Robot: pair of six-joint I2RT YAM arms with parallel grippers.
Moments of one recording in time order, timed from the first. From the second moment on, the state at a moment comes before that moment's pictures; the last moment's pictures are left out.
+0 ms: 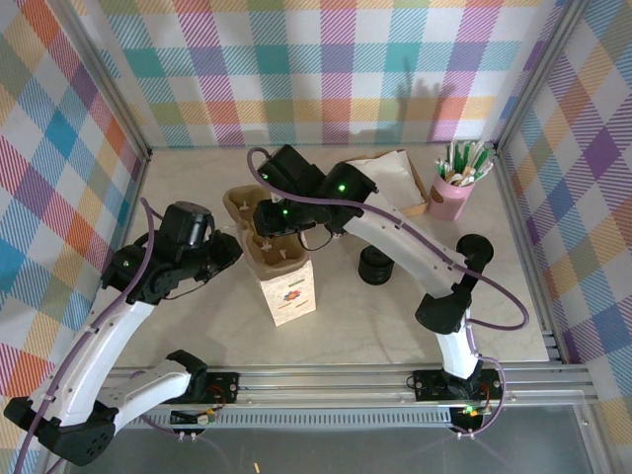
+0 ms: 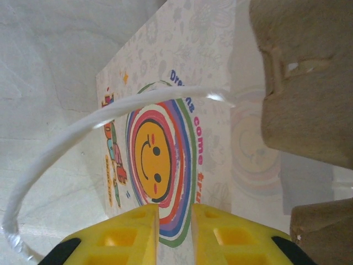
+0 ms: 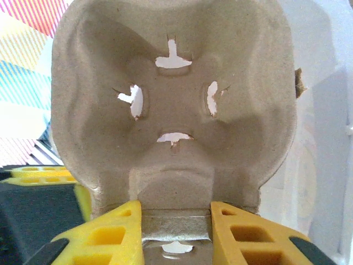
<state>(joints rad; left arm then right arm) -0.48 0.95 1.23 -1.12 -0.01 -0.95 1.04 1.98 2.40 -1.27 -0.03 0.62</state>
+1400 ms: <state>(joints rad) -0.47 0.97 1.25 -1.13 -0.05 -0.94 1.03 1.93 2.17 -1.22 -0.01 0.56</state>
